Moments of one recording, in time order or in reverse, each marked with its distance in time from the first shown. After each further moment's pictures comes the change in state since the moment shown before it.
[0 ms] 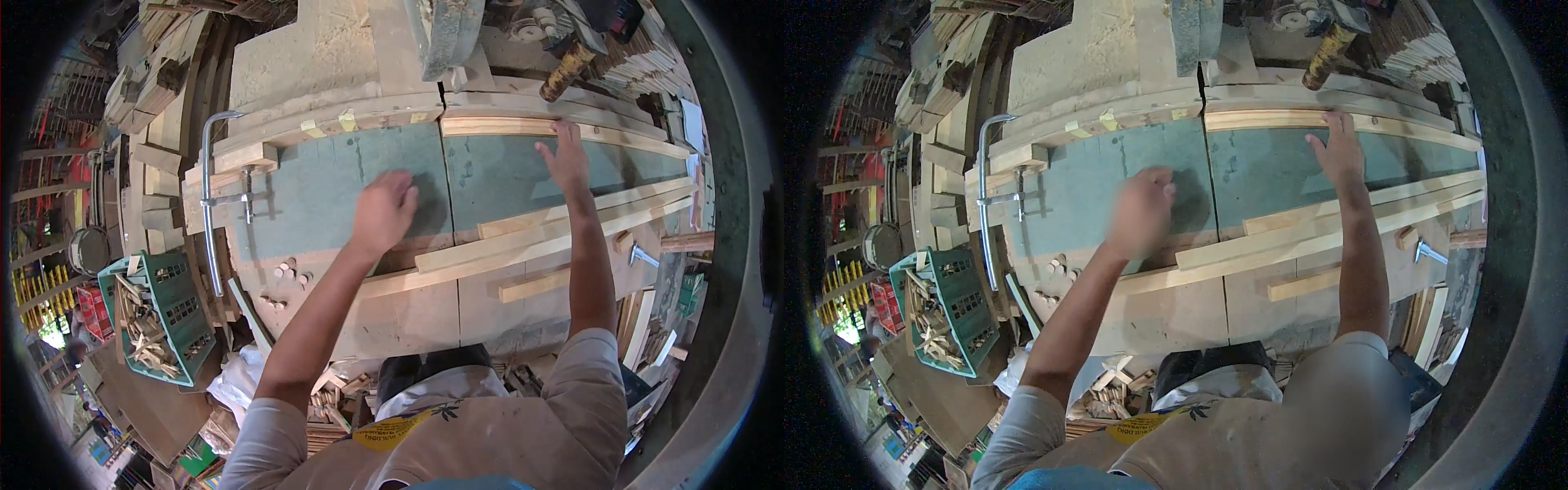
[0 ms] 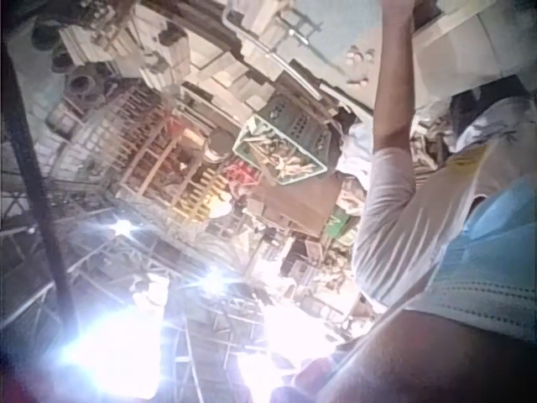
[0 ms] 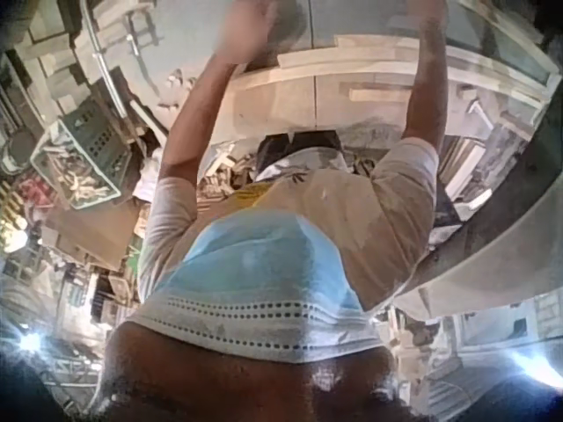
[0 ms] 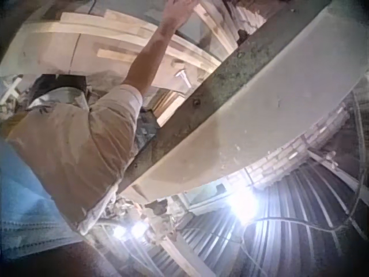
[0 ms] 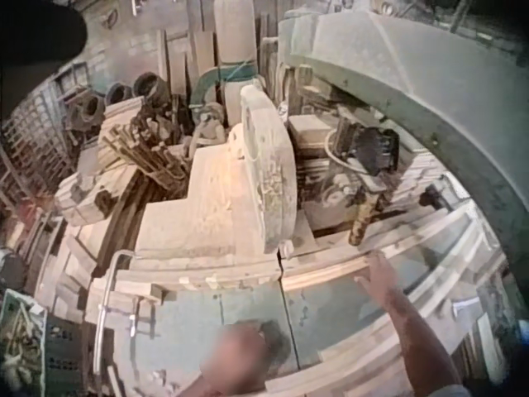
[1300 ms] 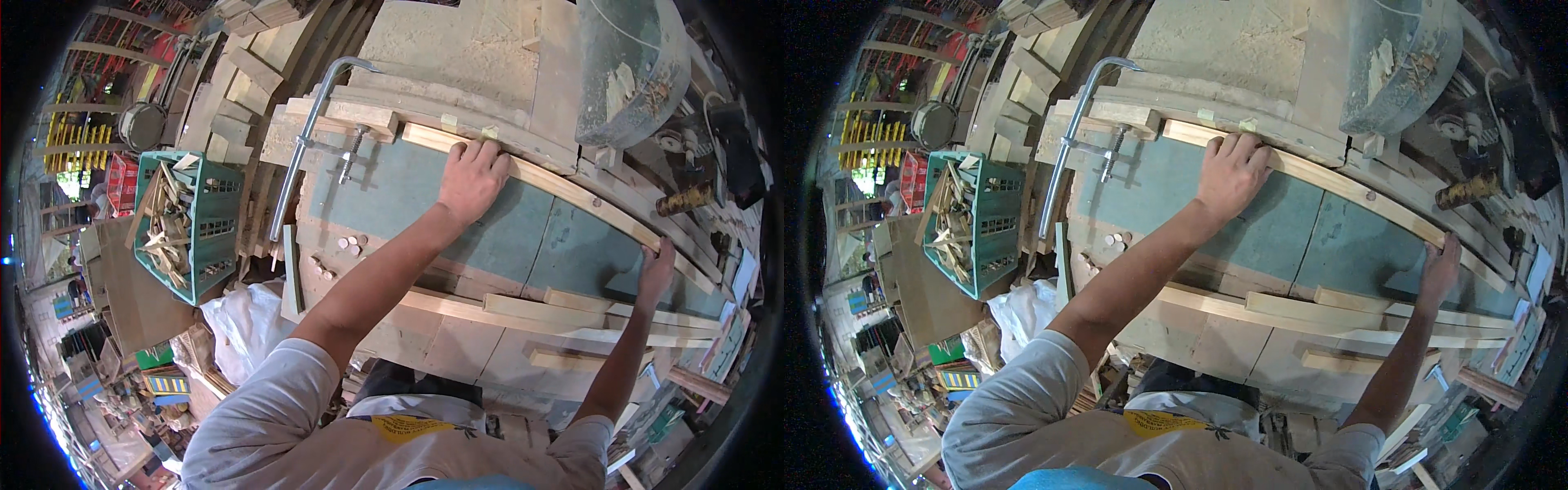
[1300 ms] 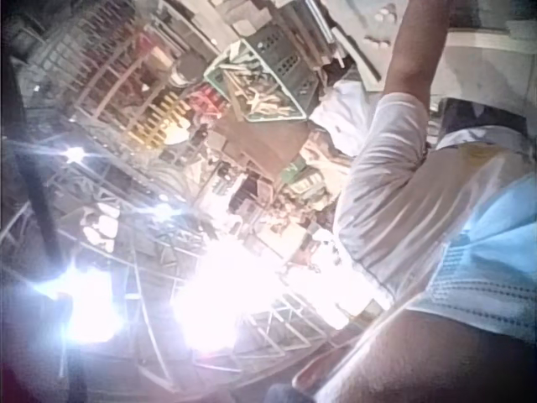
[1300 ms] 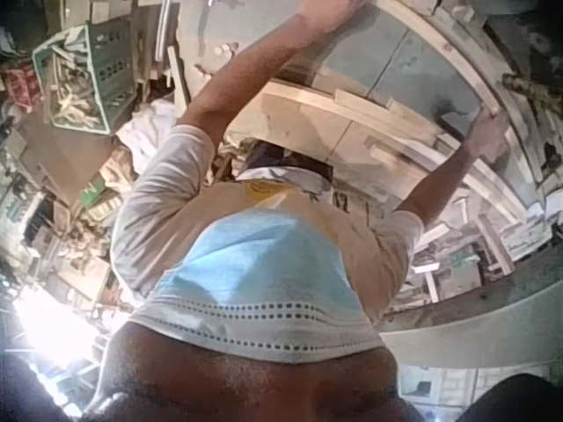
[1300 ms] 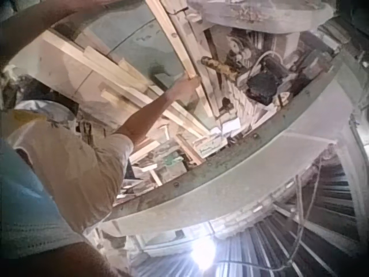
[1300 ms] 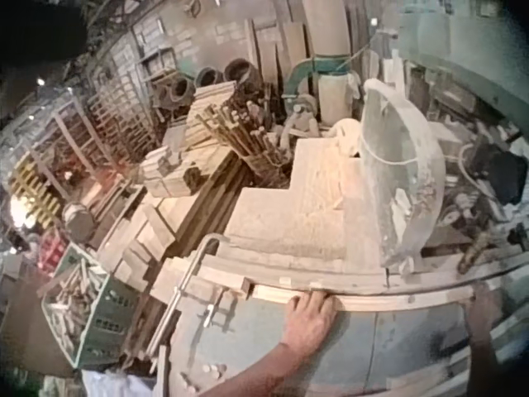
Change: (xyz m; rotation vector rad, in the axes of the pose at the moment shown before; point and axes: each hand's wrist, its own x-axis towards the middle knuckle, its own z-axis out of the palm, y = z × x) left_hand 0.060 -0.049 -0.019 0.736 0.415 0.326; right_hand 0.009 0.068 0.001 -0.239 0.167 -0.089
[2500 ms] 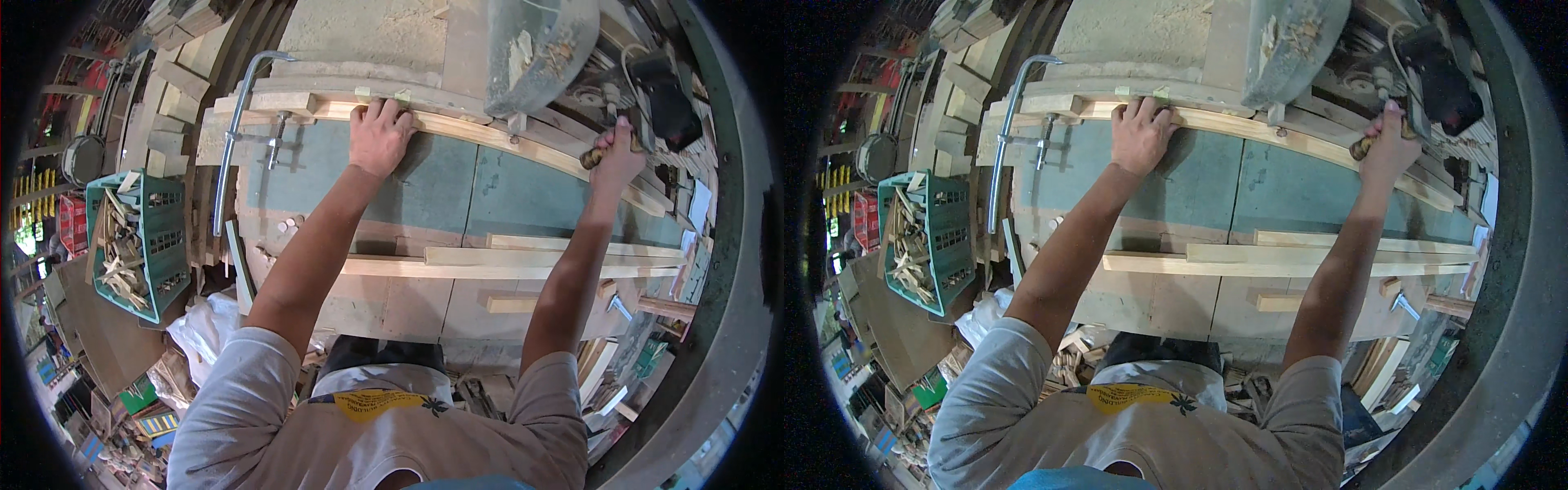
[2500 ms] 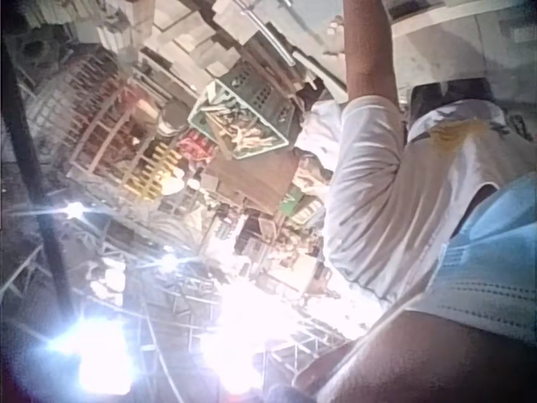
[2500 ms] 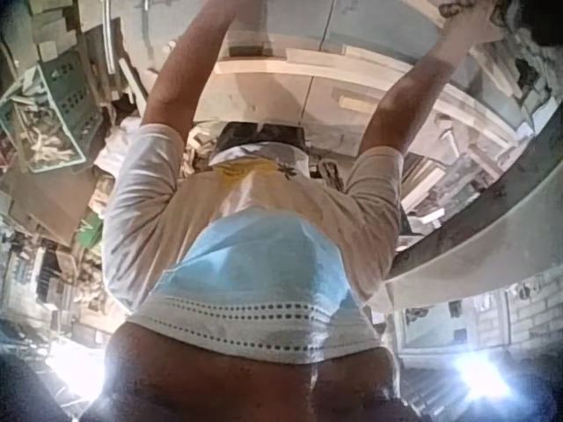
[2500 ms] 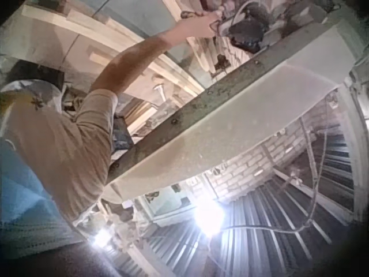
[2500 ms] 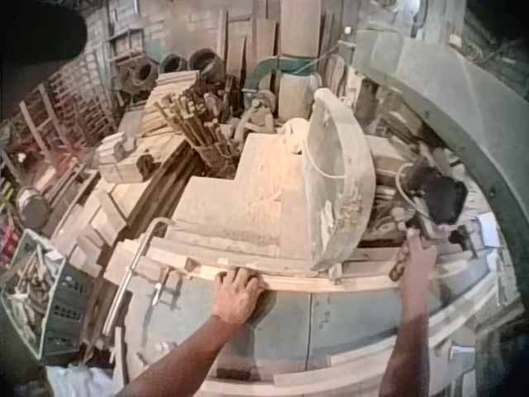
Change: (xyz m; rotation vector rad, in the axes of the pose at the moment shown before) left_hand -0.003 -0.022 -0.005 0.117 -0.078 -0.025; right_hand 0.099 -0.149 -0.097 1.497 0.373 0.432
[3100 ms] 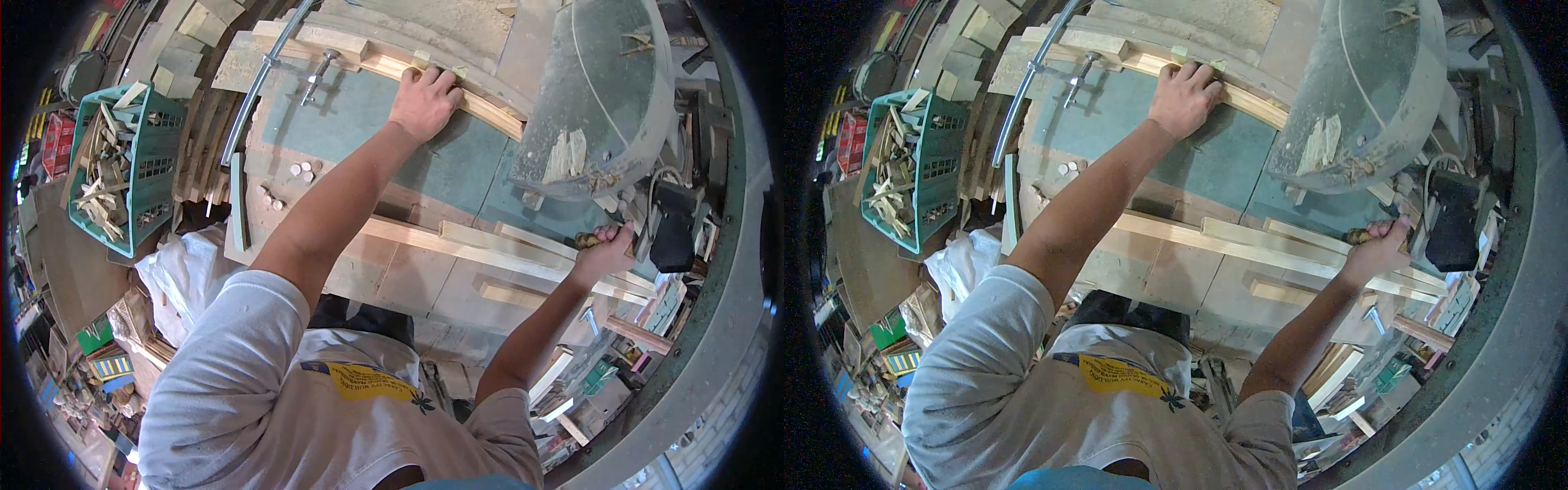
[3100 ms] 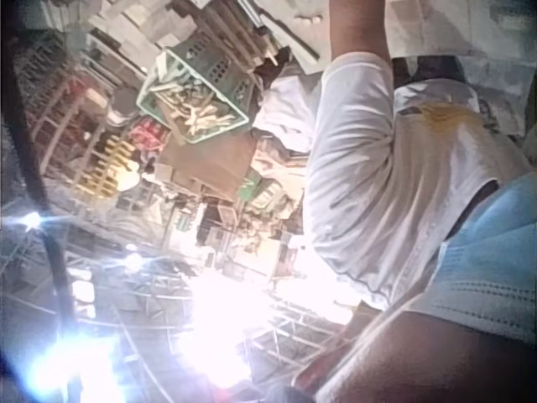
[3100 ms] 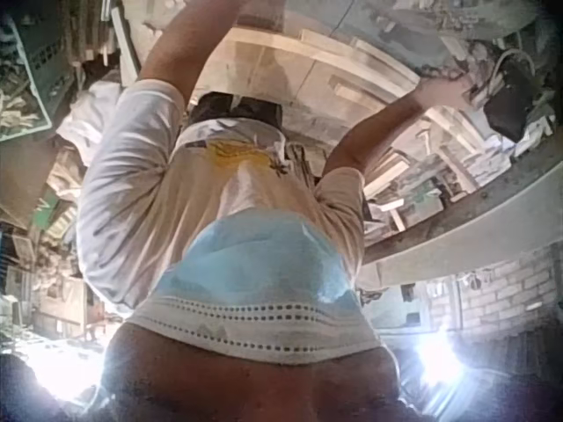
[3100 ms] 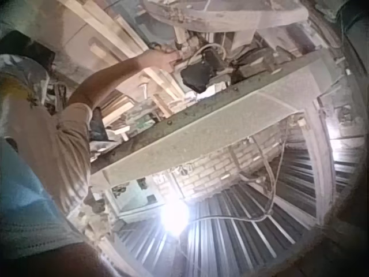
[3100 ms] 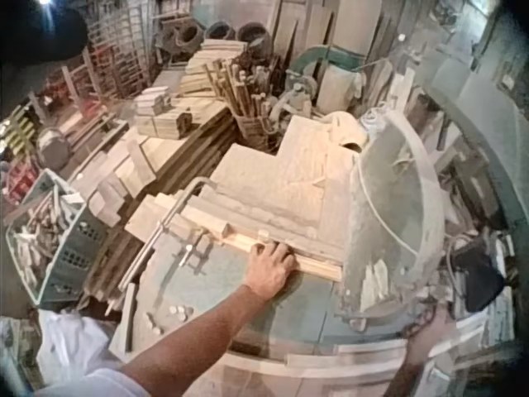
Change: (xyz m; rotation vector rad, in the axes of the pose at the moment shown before) left_hand -0.001 -0.003 0.004 -0.034 0.026 0.000; right_hand -0.112 -0.043 -0.048 -0.089 0.204 0.035
